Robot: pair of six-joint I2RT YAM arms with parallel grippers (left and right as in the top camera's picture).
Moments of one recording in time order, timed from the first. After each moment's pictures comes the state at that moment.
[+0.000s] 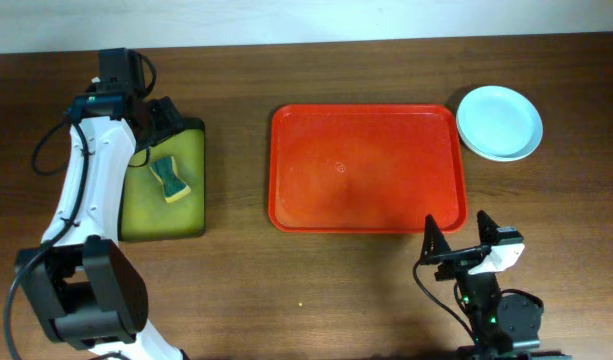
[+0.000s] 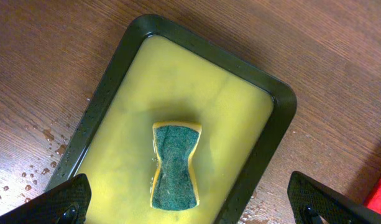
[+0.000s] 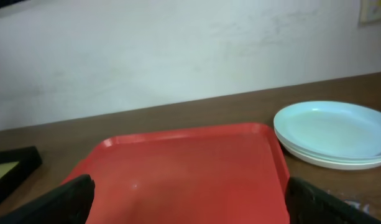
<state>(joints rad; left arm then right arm) 0.07 1.86 1.63 -0.92 -0.17 -0.43 0.06 0.01 0.04 -0.05 -0.07 0.23</state>
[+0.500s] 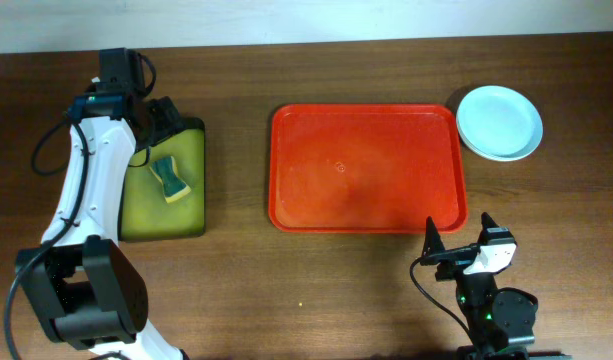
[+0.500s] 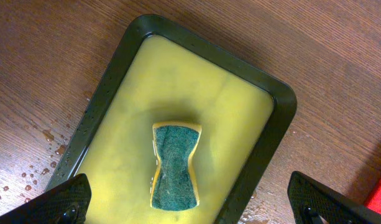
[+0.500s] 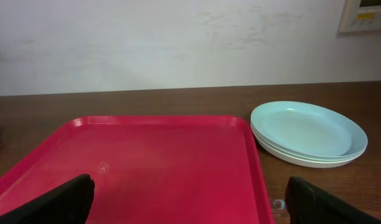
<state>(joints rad) 0.07 1.86 1.63 -0.92 -0.17 -0.43 0.06 0.01 0.01 -0.08 -0.02 0.08</state>
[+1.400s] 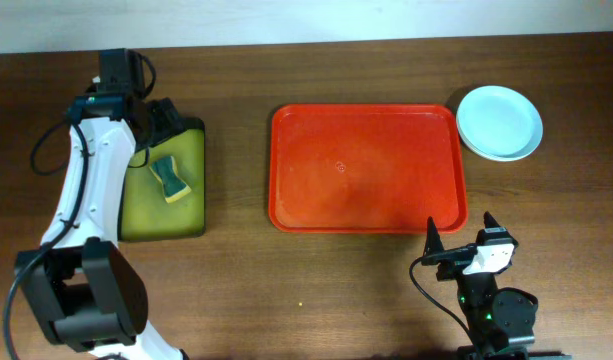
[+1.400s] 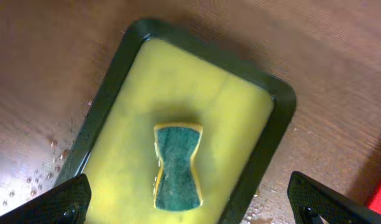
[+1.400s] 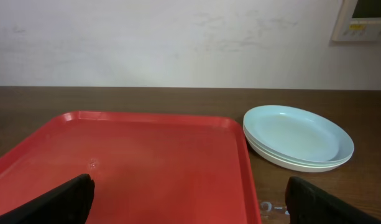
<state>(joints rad) 0.07 1.85 1.62 -0.91 -0.16 -0.39 0.06 0.01 0.01 -0.08 -0.01 0.02</state>
